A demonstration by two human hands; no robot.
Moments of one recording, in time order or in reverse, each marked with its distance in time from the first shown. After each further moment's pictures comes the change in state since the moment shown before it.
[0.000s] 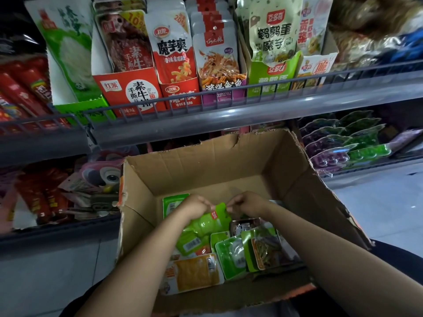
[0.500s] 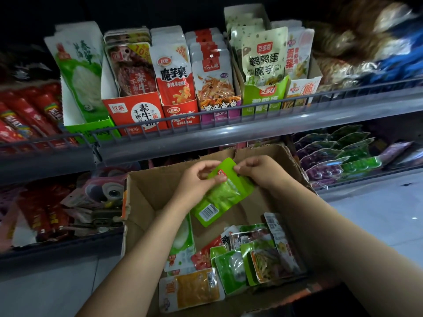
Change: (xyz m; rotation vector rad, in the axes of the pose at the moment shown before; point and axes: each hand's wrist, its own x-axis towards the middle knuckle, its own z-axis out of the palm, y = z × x) left_hand -0.048 0.076 -0.042 -0.471 0.198 0.568; right_hand -0.056 -0.101 -0.064 0.215 0.322 -0.188
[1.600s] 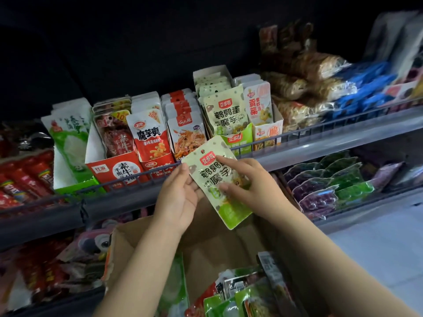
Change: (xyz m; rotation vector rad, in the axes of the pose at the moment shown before) left_hand 0.008 0.114 0.033 -0.744 0.136 -0.015; right_hand -0.032 -0.043 -0.059 -0.237 0.188 -0.545
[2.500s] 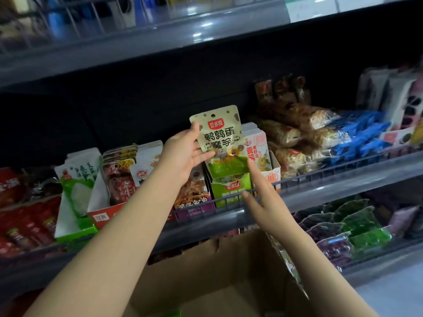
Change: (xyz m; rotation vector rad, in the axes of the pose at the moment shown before) left_hand 0.081 0.092 0.102 0.403 -0.018 0.146; right_hand 0.052 0.030 -0.033 0.032 0.141 -0.157
